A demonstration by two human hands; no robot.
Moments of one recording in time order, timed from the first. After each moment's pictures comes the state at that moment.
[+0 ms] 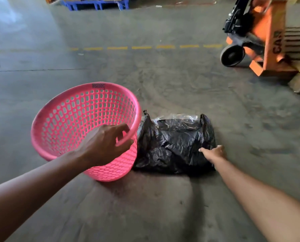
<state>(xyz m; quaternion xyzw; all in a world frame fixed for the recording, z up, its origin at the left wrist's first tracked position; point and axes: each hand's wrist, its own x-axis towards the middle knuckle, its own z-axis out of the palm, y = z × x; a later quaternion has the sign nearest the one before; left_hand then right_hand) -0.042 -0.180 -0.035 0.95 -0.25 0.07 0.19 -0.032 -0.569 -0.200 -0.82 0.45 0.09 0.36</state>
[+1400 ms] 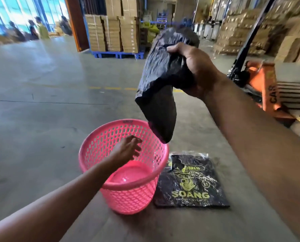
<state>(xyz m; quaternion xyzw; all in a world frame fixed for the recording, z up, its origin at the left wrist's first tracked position) -0.005 -0.162 -0.007 0.83 -0.02 -0.08 0.55 0.007 -0.359 0.228 -0.59 -0.07 0.03 0.80</state>
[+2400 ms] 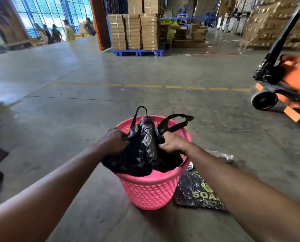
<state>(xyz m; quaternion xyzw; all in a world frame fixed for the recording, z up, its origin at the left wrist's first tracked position) -0.008 -0.060 0.030 0.99 0.01 -0.05 0.11 0.031 -0.285 0.011 -0.95 -0.14 0.15 0.24</state>
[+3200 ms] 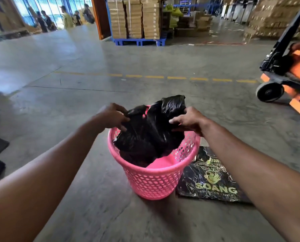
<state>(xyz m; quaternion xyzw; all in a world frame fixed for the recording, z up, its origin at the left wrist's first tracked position) 0.021 -0.043 0.054 0.91 0.07 -0.07 0.41 0.052 -0.310 0.031 -0.79 0.05 0.14 0.59</state>
